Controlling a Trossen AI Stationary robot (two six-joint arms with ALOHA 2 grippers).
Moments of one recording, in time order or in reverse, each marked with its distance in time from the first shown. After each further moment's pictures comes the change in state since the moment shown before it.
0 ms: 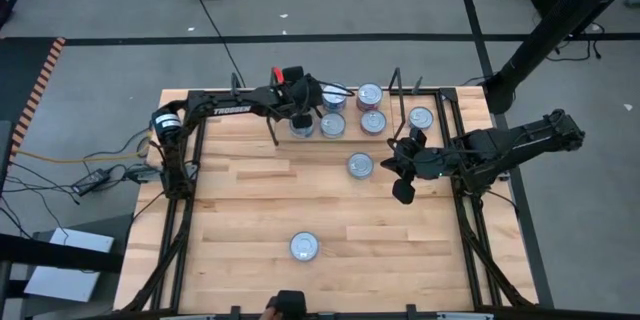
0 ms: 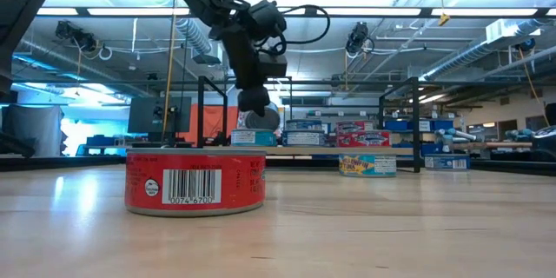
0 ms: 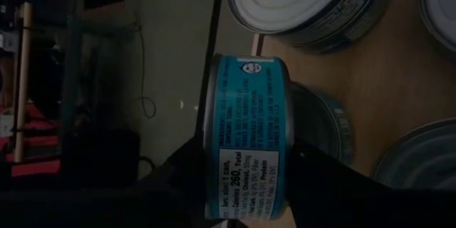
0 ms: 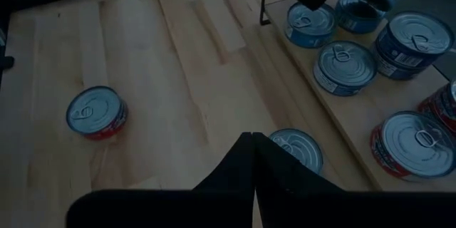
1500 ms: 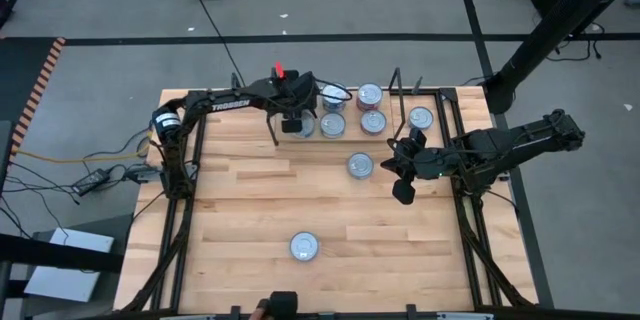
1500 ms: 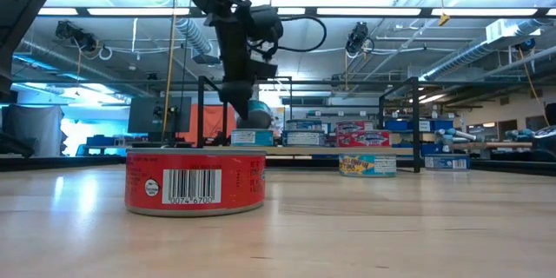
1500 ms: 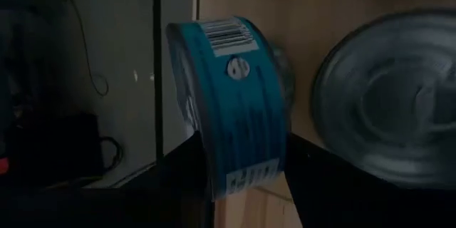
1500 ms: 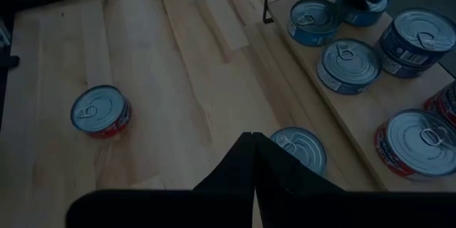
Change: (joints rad) left arm 0.022 0.002 0.101 -0.344 0.105 -0.028; right arm 0.001 0.000 0.000 0.000 -0.012 0.007
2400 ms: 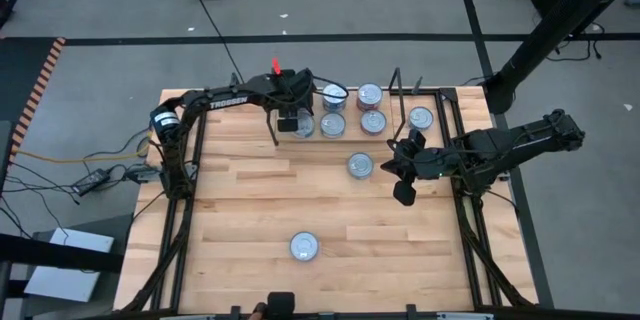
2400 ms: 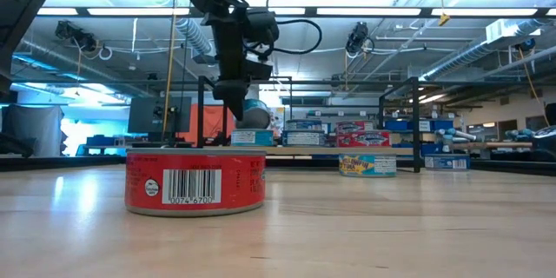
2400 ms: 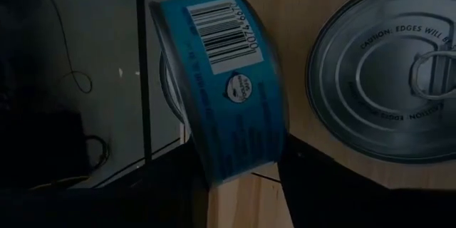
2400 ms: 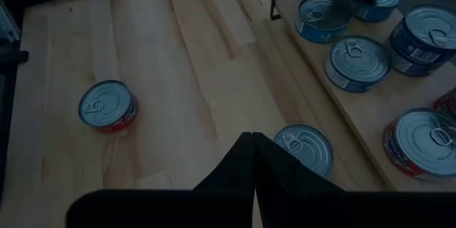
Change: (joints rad) left arm 0.023 -0.003 0.002 -0.064 0.066 0.004; right arm 0.000 0.000 0.000 0.000 -0.027 -0.006
